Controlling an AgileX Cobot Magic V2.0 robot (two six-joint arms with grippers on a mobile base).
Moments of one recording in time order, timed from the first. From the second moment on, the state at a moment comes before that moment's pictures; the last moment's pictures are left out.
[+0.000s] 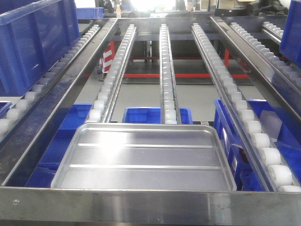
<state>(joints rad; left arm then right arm) -0.05 -0.01 0.03 0.00 0.07 -0.10 -0.04 -0.01 0.03 -0.03 0.08 0.10</state>
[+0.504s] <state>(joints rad) -0.05 -0.01 0.03 0.00 0.07 -0.10 -0.04 -0.01 0.03 -0.03 0.08 0.10</state>
